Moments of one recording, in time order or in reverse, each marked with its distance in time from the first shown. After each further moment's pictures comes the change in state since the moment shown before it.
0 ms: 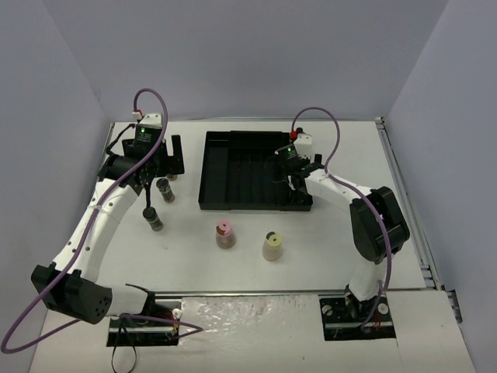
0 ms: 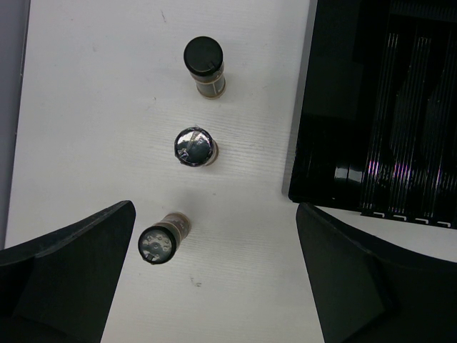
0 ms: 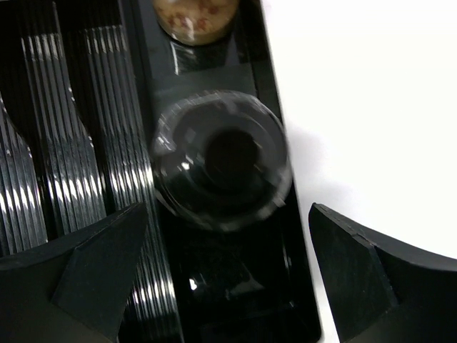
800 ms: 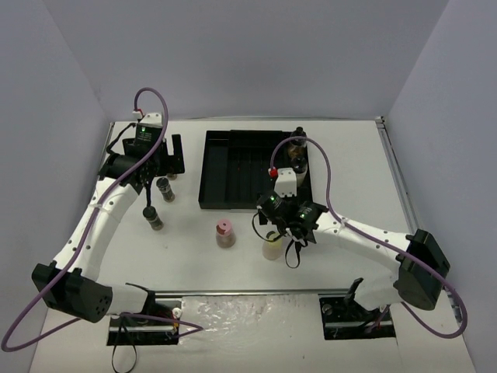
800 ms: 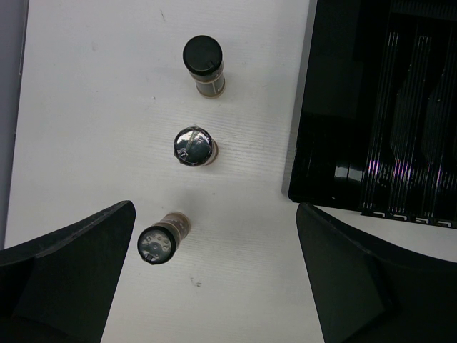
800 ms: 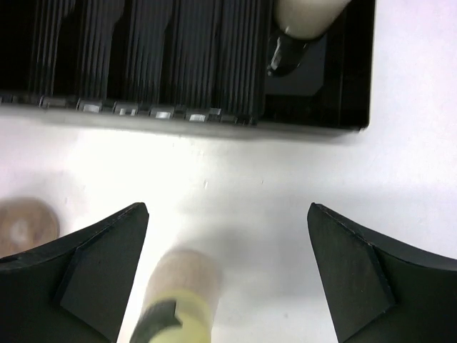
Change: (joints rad) left arm -0.001 0.004 0.000 0.000 0.001 0.000; right arm 0.437 -0.415 -0.246 -0.259 0.091 0.191
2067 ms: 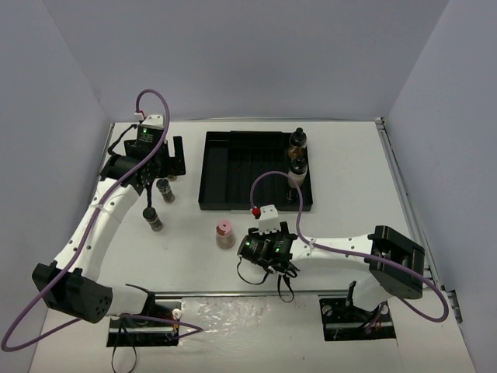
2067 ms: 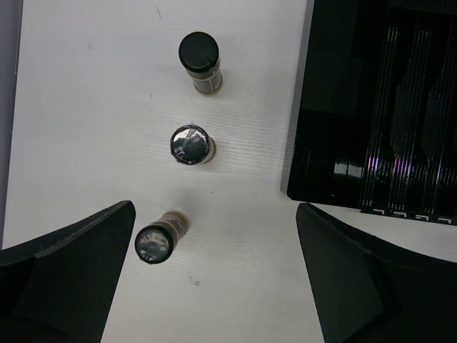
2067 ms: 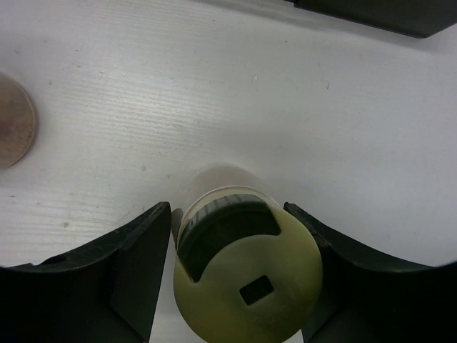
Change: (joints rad) left arm -0.005 0.004 -0.004 0.000 0.004 0.000; right arm 0.282 0.149 -0.124 -0.012 0.092 0.260
